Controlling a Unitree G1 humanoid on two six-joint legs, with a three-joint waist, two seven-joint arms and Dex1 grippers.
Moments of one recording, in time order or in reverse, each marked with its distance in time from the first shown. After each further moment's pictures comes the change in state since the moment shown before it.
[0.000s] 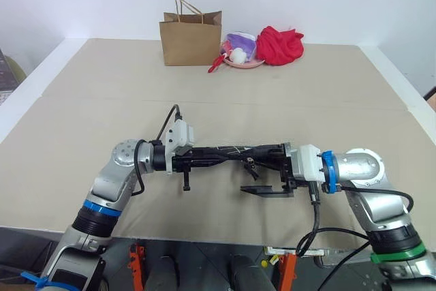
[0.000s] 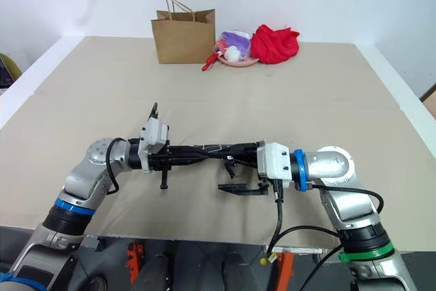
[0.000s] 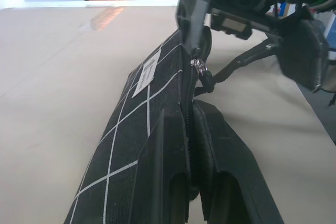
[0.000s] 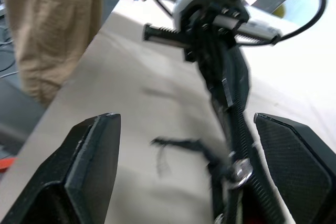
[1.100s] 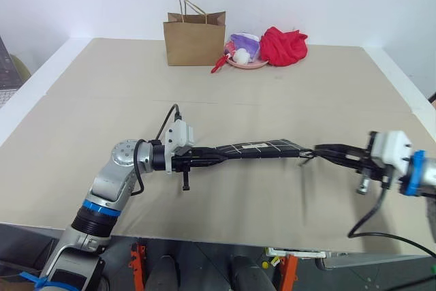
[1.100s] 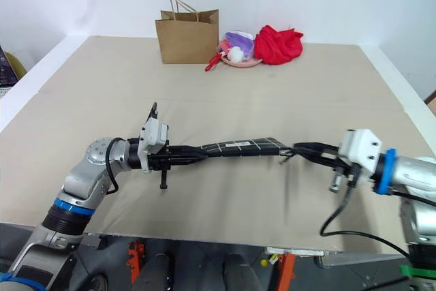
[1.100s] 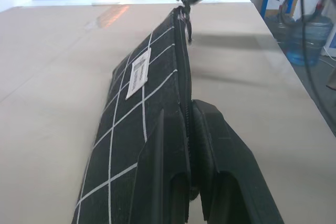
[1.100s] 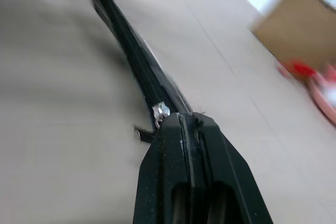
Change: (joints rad) left arm -0.001 0.005 -0.001 0.002 0.007 -0.011 -0.002; right arm 0.224 -0.226 -0.402 0.218 0.071 -0.087 -0.030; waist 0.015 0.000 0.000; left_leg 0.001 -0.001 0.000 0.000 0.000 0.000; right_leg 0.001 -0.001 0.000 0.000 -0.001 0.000
